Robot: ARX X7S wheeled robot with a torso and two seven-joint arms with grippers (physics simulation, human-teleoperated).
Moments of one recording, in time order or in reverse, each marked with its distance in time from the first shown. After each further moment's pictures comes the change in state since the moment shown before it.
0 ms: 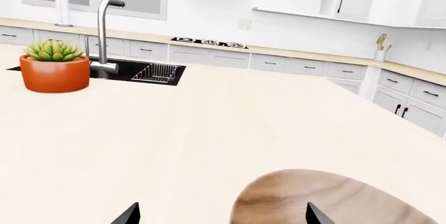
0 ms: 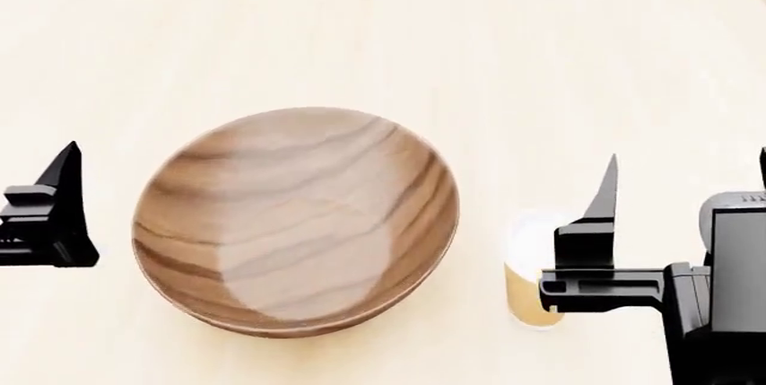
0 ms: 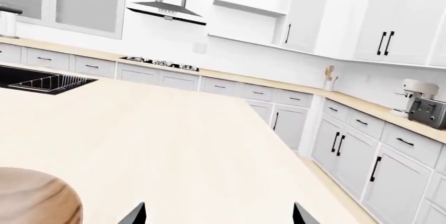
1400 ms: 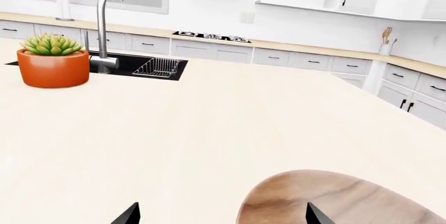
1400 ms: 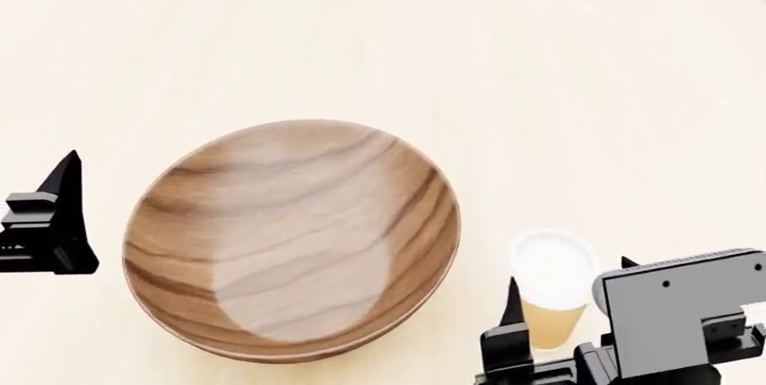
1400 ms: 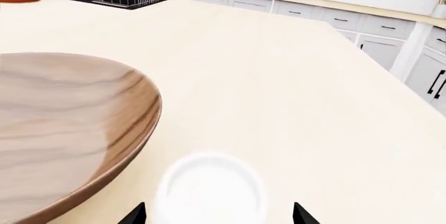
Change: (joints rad) left arm 0.014 -0.024 0.006 -0.013 -0.044 0.009 -0.039; right arm -0.145 0.014 -0.084 0.207 0.078 -0.092 -0.130
